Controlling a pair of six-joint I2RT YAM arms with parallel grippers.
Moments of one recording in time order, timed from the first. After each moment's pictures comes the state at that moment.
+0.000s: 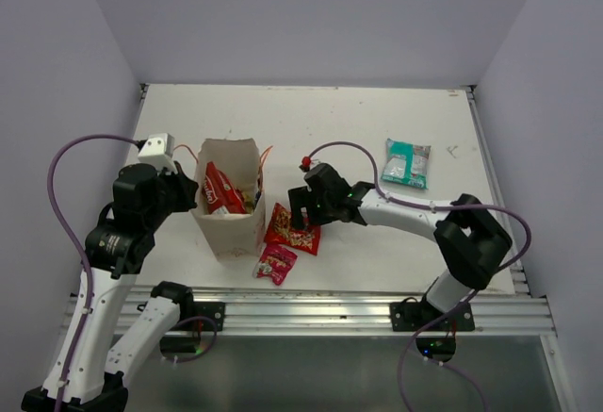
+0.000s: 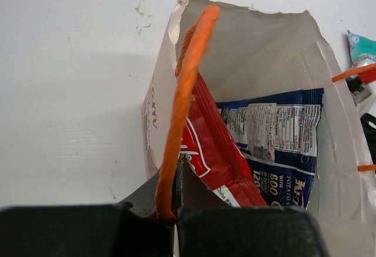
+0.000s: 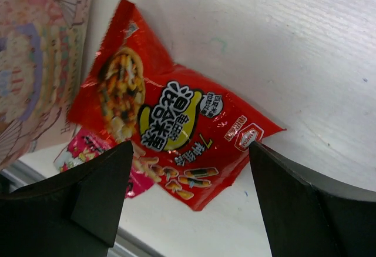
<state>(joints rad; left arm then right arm) -0.23 0.68 0.99 -0.78 -0.04 -0.31 0.85 1.60 1.00 -0.30 0.01 0.55</state>
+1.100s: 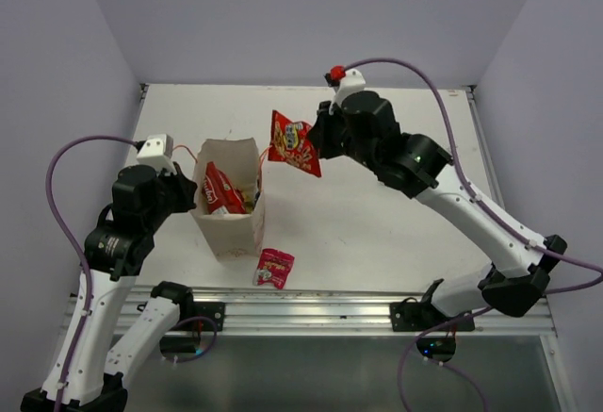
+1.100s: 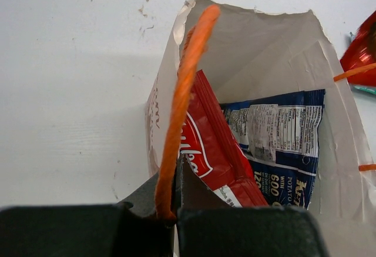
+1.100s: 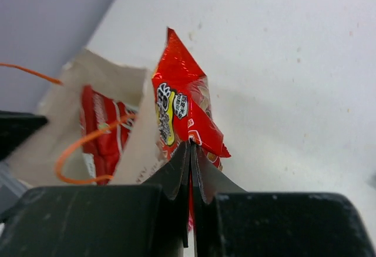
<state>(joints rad) -0.23 0.68 0.99 -0.78 -0.06 -0.31 0.86 1.40 1.59 -0.65 0.23 0.42</state>
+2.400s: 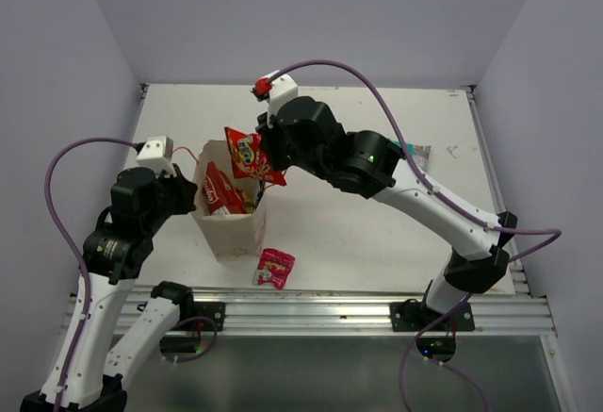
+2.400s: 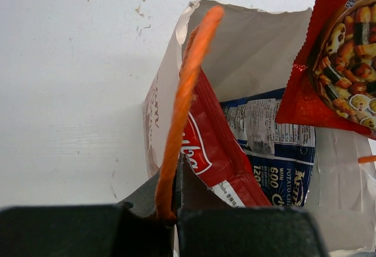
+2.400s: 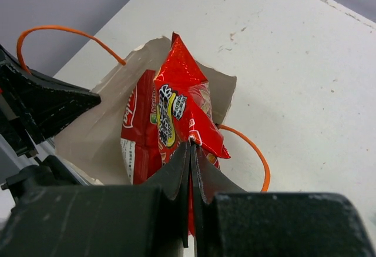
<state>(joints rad) -0.24 0.66 0.98 -0.79 -0.05 -0.31 1.11 1.67 2.05 -0.80 0.35 0.27</state>
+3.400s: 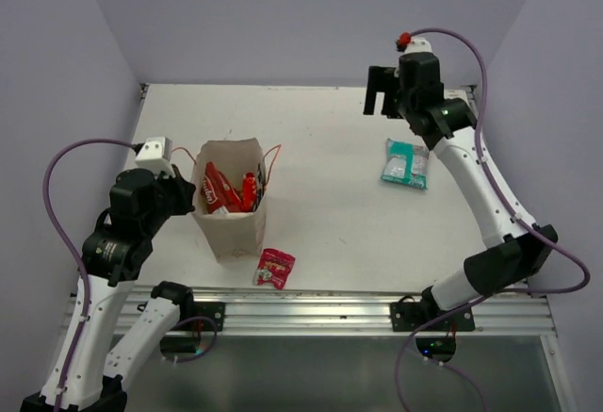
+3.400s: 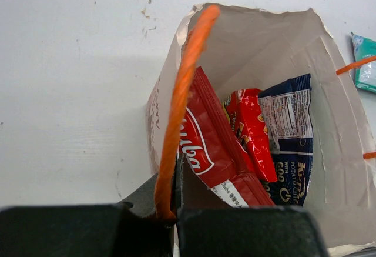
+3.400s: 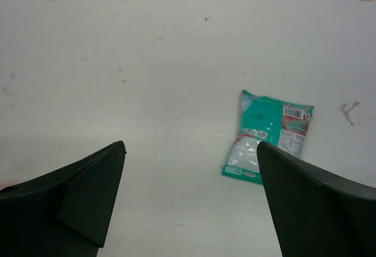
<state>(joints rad) -0.24 0.65 0.98 -0.80 -0.07 -0.30 0.43 1.53 1.75 -0.72 0.27 0.25</state>
